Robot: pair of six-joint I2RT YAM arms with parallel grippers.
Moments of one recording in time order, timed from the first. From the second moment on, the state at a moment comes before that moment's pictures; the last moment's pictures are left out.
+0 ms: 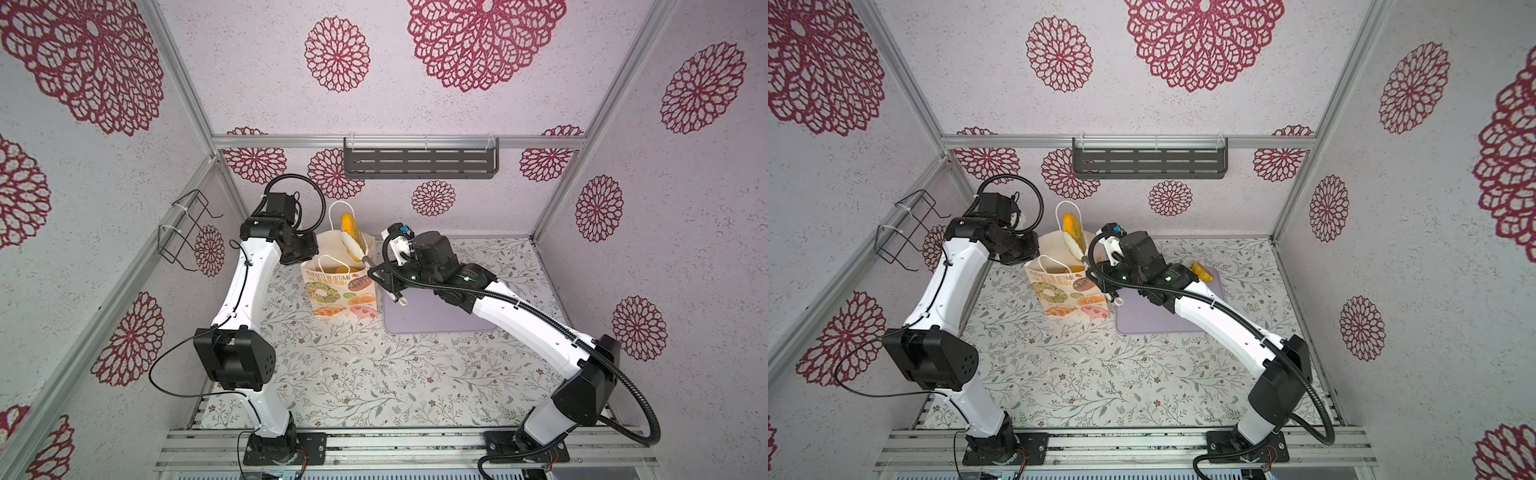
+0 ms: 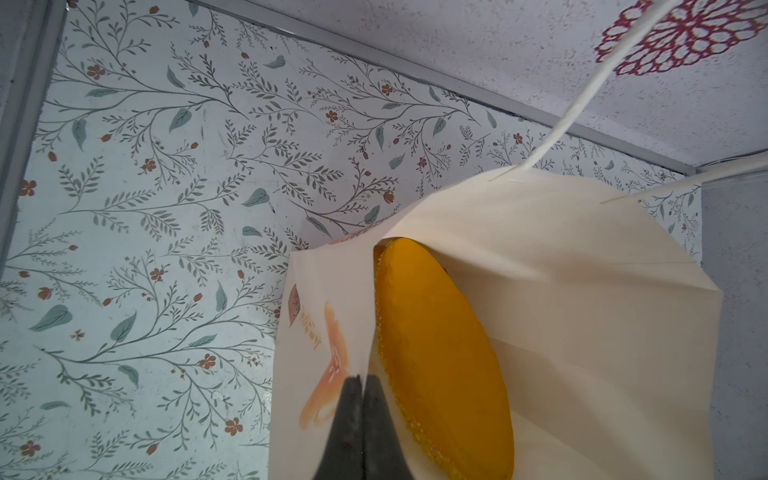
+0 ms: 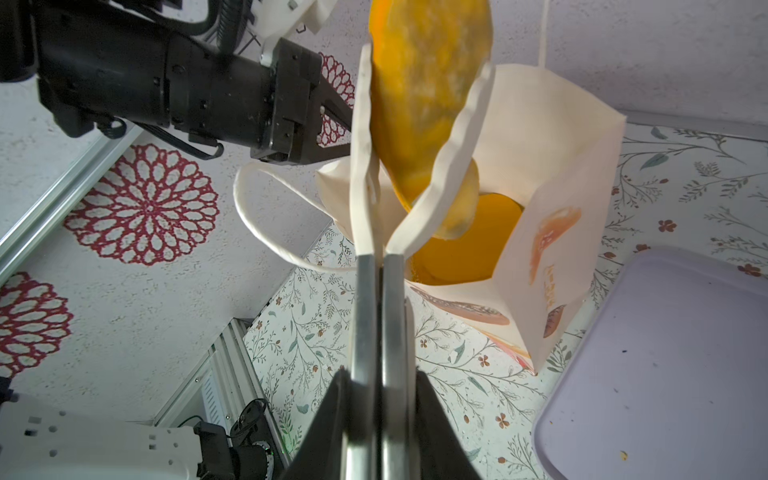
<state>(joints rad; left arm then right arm) -0.05 1.79 1.94 -1.14 0.14 -0.30 0.82 1.64 1.64 -0.44 -0.26 0.44</state>
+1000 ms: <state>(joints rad) -0.05 1.79 1.94 -1.14 0.15 -0.30 0.85 1.80 1.80 -0.50 -0.27 0.42</state>
